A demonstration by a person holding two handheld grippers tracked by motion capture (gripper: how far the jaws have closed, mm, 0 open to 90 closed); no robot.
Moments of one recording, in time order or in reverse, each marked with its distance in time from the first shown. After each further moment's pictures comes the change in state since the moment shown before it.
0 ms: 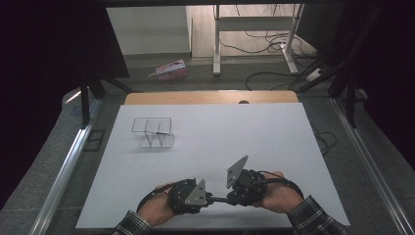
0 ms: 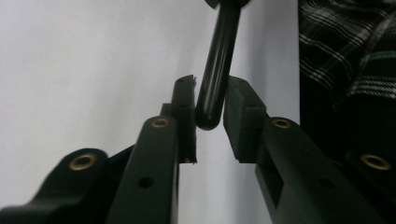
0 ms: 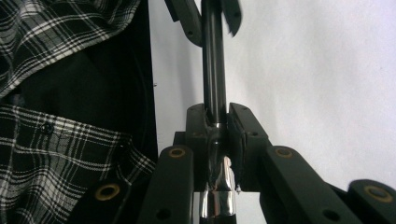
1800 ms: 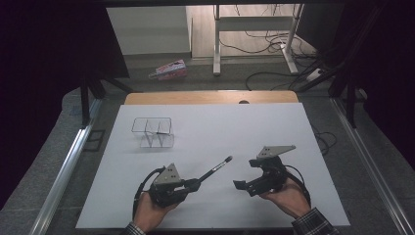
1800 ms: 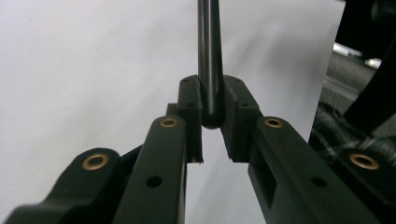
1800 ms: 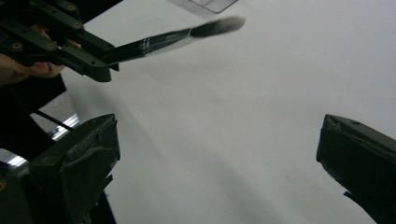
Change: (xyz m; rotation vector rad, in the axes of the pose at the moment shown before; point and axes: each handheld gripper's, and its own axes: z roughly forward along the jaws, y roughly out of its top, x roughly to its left) left arm 0.012 -0.043 -0.026 -0.304 0.090 -0.537; right arm -0.021 -0.053 -0.024 -0.497 -0.207 0.532
